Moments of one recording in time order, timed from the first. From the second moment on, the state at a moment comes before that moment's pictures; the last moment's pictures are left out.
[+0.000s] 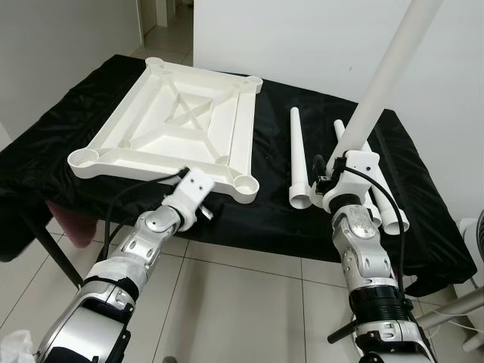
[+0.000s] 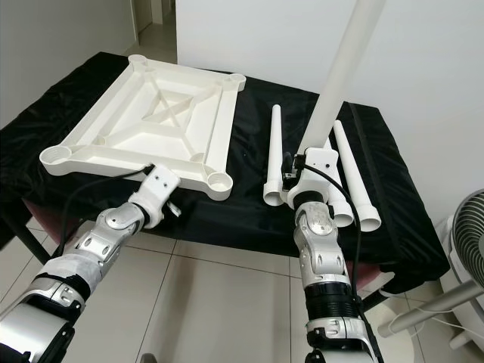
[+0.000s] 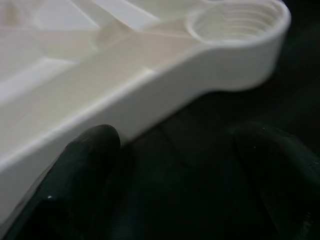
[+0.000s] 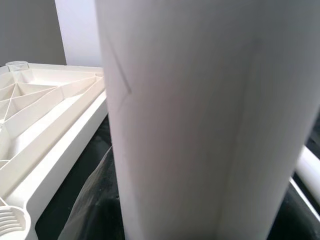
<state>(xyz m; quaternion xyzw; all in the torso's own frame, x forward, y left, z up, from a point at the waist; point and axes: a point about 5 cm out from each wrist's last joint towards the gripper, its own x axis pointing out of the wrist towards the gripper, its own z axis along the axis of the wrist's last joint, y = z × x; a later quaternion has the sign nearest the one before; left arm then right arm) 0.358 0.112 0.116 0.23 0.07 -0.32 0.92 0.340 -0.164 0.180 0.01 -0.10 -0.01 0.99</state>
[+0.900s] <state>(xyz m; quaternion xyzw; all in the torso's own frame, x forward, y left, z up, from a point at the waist) 0.335 0.146 0.172 -0.03 -0.13 -0.14 0.98 0.313 -0.153 0.167 0.00 -0.14 0.06 0.99</state>
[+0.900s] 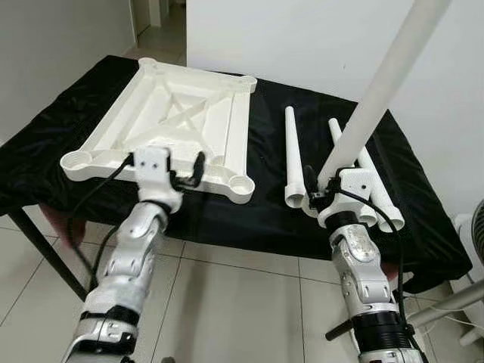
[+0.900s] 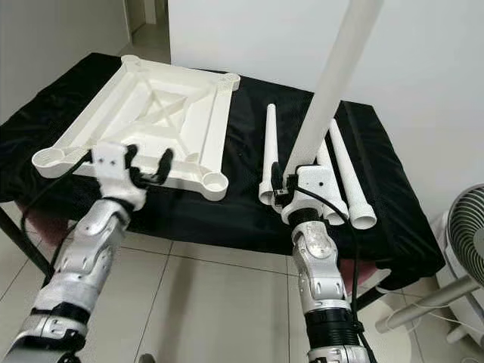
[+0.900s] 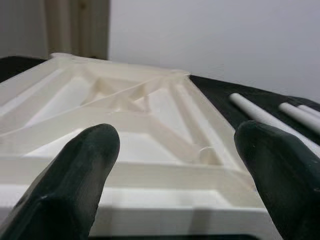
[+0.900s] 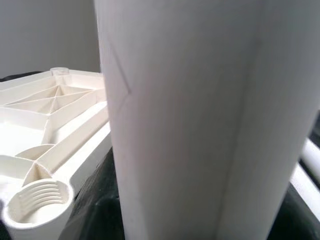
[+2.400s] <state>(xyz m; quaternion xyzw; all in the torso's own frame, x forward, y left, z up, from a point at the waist) 0.327 0.151 0.191 -0.03 -0.14 -0.14 0.98 0.313 -0.149 0.169 -0.01 -0.16 0.06 0.99</state>
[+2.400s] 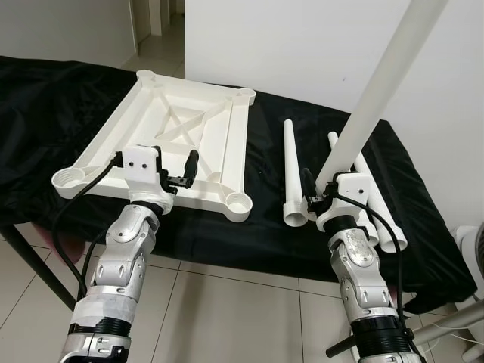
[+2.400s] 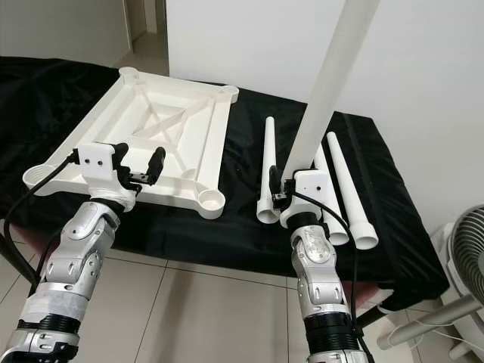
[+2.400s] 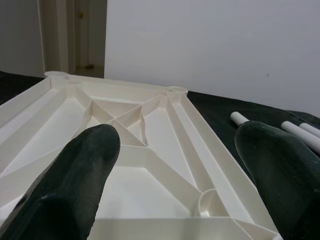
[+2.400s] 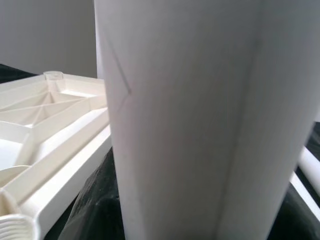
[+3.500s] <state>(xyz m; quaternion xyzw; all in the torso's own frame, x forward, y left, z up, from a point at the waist) 0.315 0.135 0.179 0.02 -0.12 -0.19 0.97 0.313 -0.147 0.168 -0.03 -0.15 0.08 0.98</state>
